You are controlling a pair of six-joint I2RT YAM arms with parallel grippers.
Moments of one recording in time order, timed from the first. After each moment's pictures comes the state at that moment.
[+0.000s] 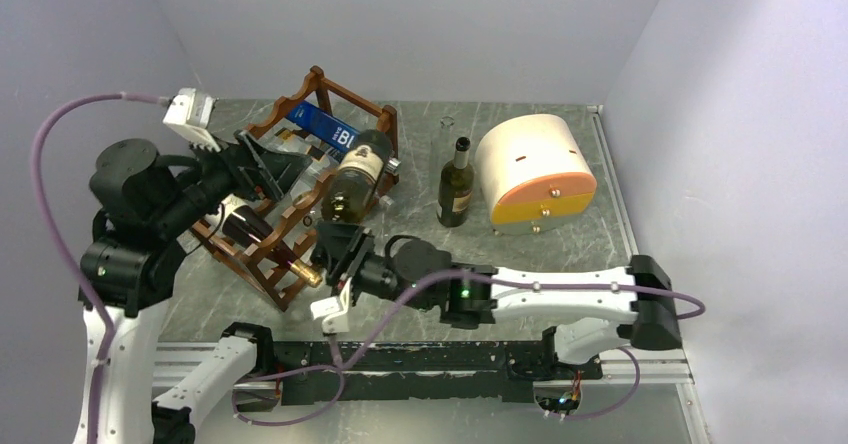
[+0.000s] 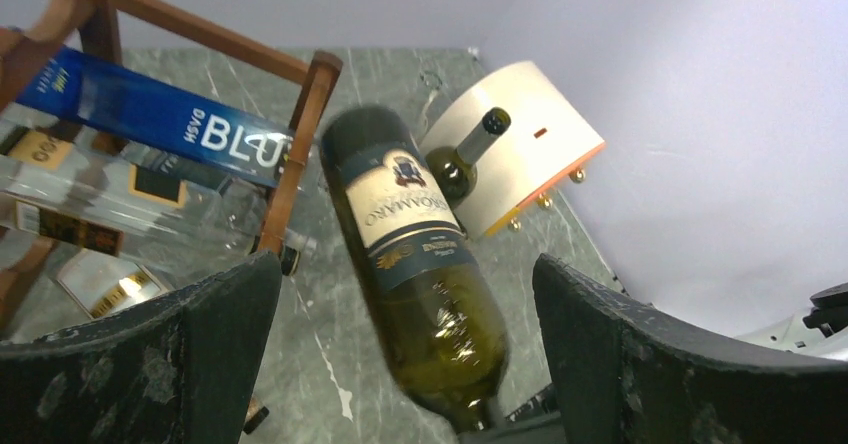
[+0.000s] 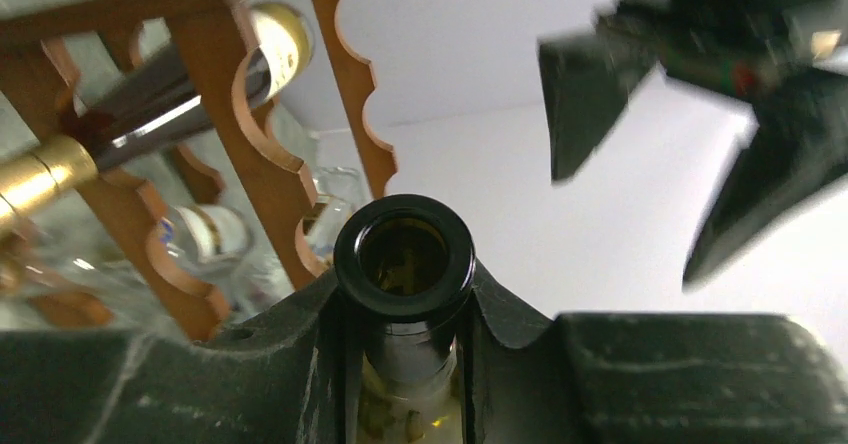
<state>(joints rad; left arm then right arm) -0.19 0.85 1.45 -0.72 0.42 -0.44 1.45 1.42 1.08 0.35 0.20 -1.49</state>
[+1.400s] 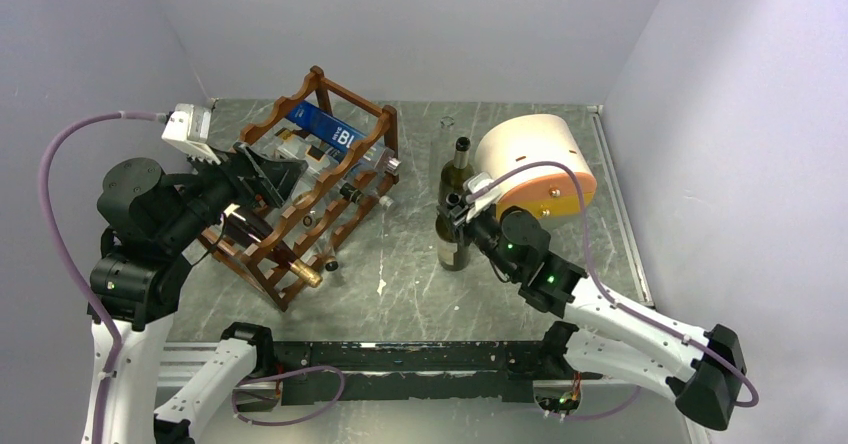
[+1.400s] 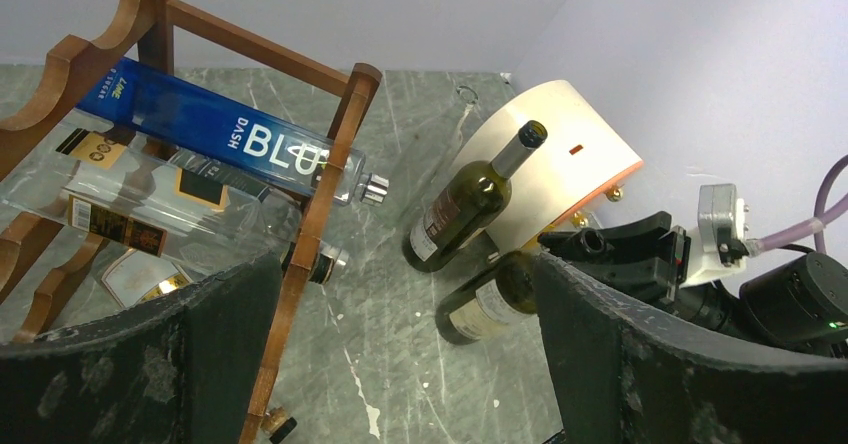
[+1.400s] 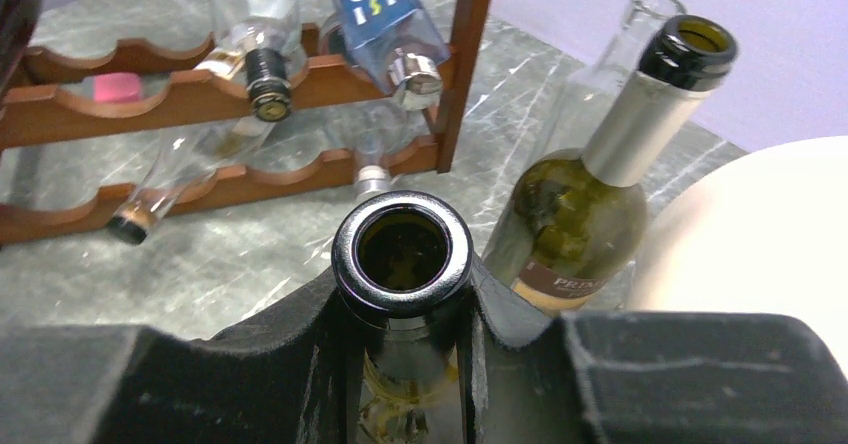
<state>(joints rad) -0.19 0.75 1.32 -0.64 0.32 -0.42 0.92 0.85 0.61 0.17 0.26 -0.10</state>
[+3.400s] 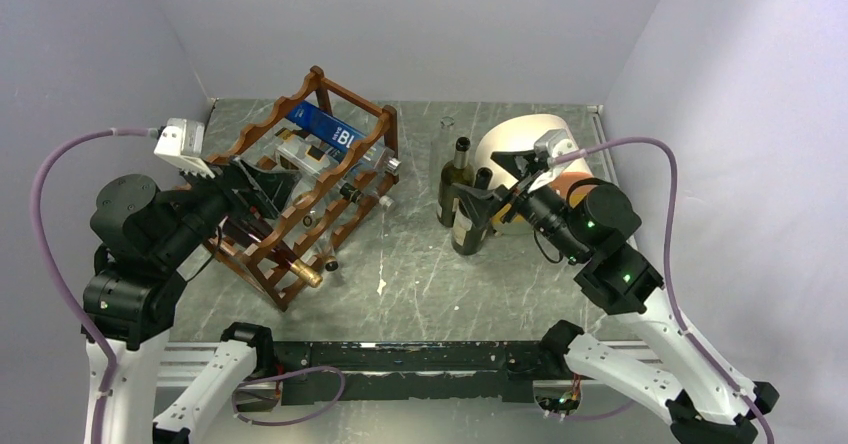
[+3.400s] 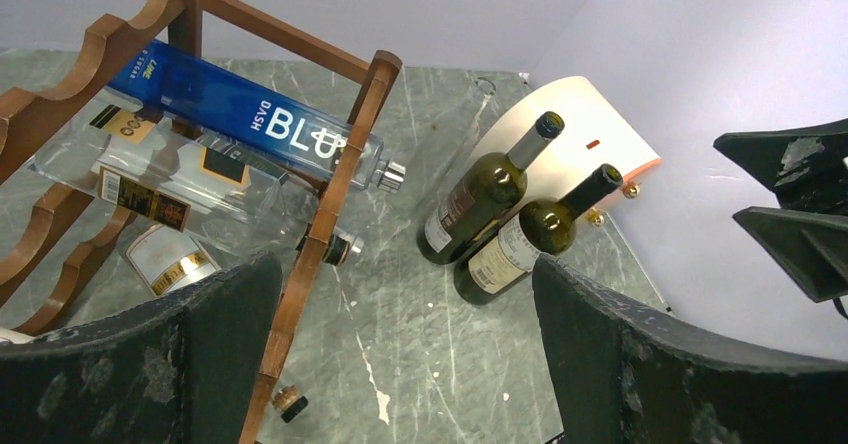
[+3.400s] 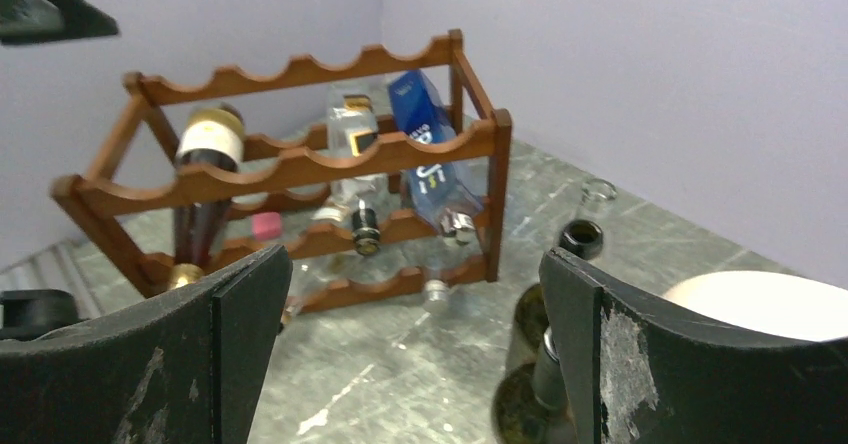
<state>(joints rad) -0.19 0.70 1.31 -0.69 0.28 -0.41 0.74 0.73 1.00 -0.17 -0.01 0.02</state>
